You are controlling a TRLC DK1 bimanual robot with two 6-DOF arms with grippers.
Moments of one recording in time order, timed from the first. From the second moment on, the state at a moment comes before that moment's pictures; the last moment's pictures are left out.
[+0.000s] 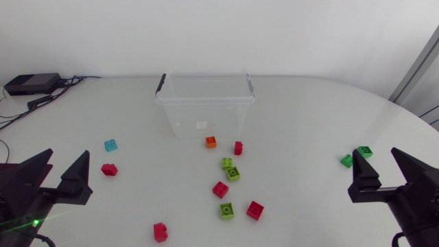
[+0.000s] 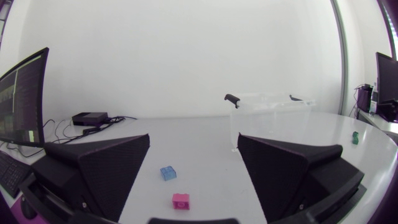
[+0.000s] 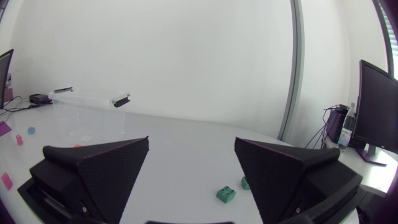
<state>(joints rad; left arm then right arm) 0.00 0.06 0.04 -0.03 0.01 0.05 -0.06 0.06 0.03 -0.02 -0.01 -0.09</state>
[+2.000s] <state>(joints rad) 0.26 1.70 1.10 -0.47 0.21 0.40 -0.26 0.83 0.47 -0.13 -0.07 -0.01</state>
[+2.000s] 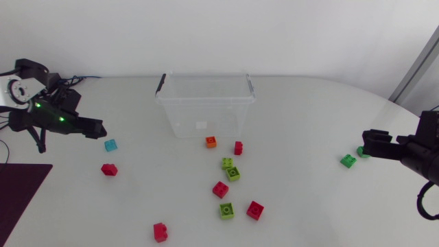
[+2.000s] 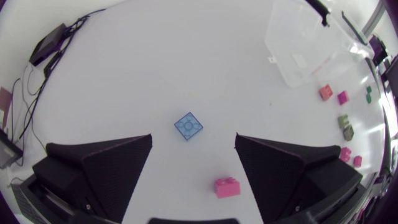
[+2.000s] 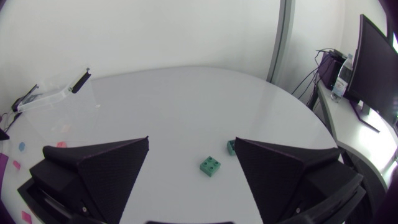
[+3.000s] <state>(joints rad) 0.30 2.18 1.49 -0.74 0.33 1.29 -0.39 1.27 0.69 -0.44 -0.36 -0.54</state>
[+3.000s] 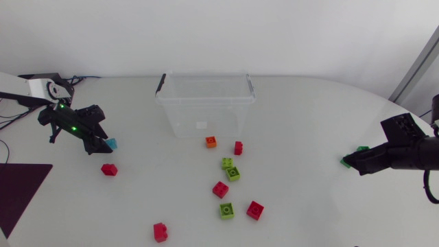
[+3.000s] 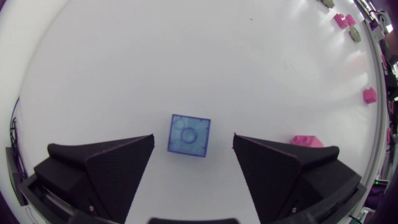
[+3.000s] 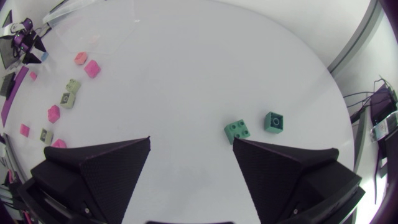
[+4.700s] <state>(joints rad) 0.29 2.09 1.55 -1.06 0.41 1.50 -0.54 1.92 0.92 -0.23 -0.51 -0.86</state>
